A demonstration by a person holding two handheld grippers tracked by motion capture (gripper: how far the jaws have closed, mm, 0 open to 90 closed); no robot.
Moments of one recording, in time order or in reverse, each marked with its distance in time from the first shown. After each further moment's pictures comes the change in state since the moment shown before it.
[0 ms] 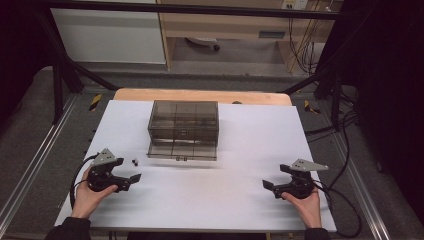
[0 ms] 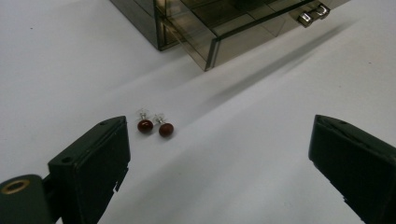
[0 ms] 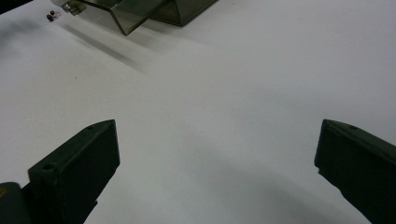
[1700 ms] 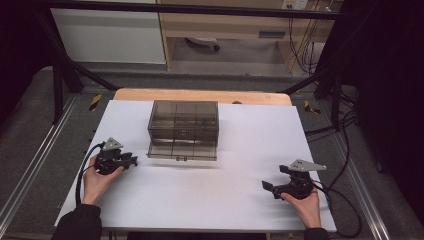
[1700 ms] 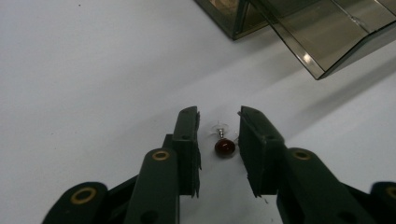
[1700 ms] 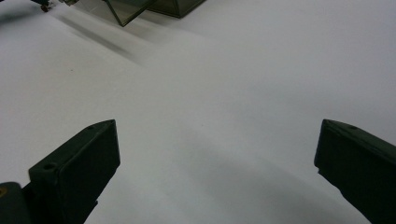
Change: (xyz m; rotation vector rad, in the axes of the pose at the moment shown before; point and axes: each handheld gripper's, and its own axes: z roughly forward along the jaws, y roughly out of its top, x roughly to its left) left arm 0.034 0.008 0.039 0.091 0.127 -0.041; right arm 0.000 -0.001 0.002 0.020 -0.006 -0.009
